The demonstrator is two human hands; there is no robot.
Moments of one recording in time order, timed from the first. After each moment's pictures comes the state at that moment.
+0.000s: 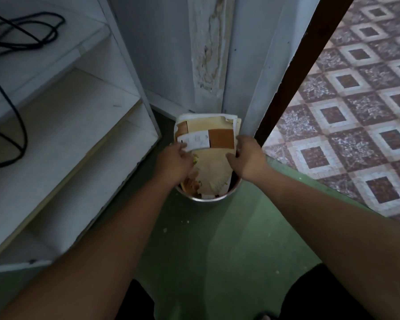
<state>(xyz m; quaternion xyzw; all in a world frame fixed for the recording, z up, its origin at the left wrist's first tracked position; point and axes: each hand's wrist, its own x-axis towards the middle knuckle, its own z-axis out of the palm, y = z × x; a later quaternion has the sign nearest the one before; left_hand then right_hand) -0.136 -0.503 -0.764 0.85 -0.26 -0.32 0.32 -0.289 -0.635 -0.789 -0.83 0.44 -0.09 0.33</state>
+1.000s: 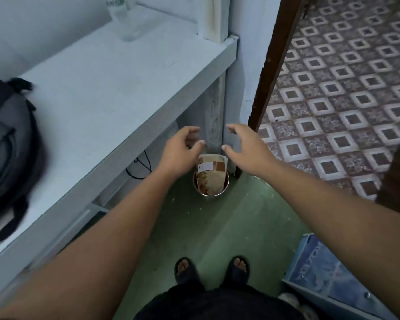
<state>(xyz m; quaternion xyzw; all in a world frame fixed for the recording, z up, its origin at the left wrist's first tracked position) -0.236 -0.392 -0.220 0.81 -0.38 -0.20 0.40 -0.390 -0.530 -0.230 -0.87 0.30 -0.15 0.35</state>
